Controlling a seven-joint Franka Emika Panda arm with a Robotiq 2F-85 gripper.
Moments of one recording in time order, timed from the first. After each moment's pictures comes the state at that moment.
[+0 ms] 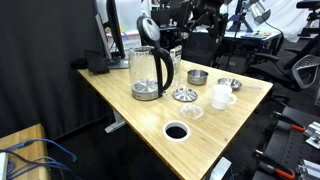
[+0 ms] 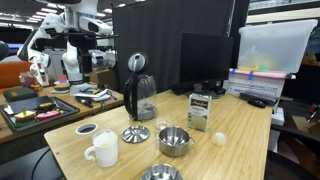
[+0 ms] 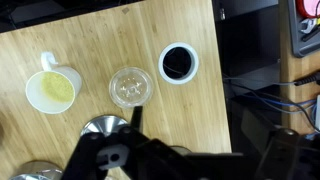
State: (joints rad) arm 0.15 -0.31 0.20 -2.41 0.32 2.15 0.39
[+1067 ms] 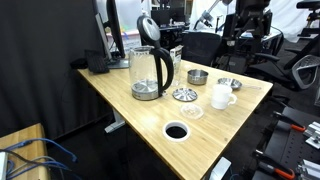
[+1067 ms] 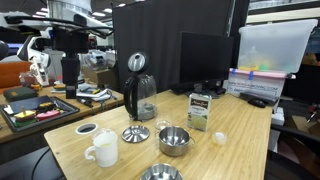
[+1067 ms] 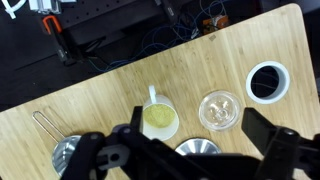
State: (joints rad) arm 0.05 -0.54 0.14 -2.61 0.15 1.97 0.43
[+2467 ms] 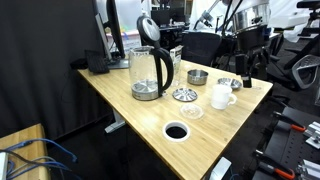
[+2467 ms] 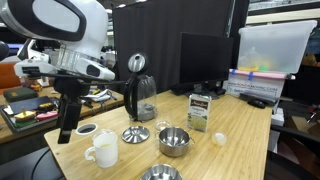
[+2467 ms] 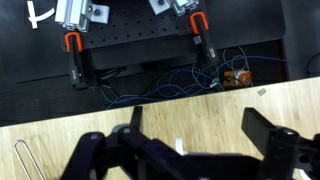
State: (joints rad) arm 0.05 -0.36 0.09 -2.71 0.11 2.02 0.21
